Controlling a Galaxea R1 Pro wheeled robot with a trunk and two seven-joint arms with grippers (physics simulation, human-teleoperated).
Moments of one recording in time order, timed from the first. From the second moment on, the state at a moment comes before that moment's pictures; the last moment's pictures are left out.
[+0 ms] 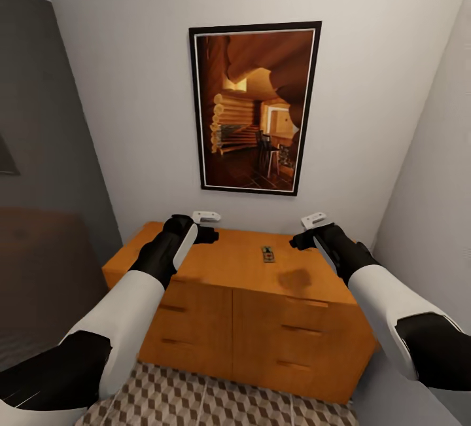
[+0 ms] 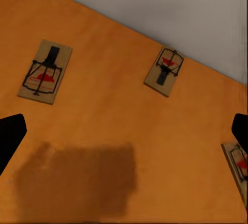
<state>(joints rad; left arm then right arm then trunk) -1.04 -0.17 -0.14 -0.74 0.13 0.83 0.15 -1.10 -0.06 0.24 -0.51 0.10 0.58 0.14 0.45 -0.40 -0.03</state>
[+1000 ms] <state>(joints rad) -1.04 -0.17 -0.15 -0.74 0.13 0.81 0.15 -1.10 -0.06 0.24 -0.51 0.10 0.56 0.14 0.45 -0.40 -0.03</state>
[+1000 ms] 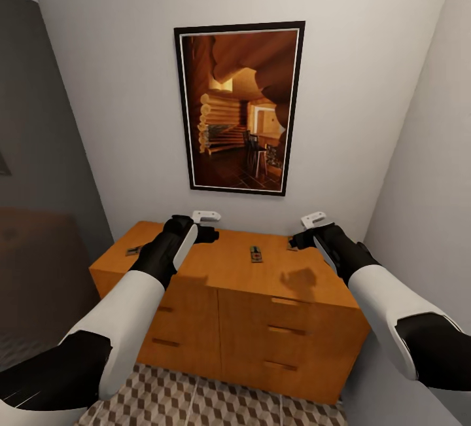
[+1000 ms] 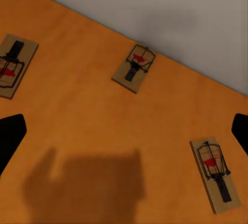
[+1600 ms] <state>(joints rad) -1.04 -0.17 -0.15 -0.73 0.13 0.81 0.15 -1.10 -0.07 0.24 -0.51 0.10 0.56 0.14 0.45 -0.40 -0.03</state>
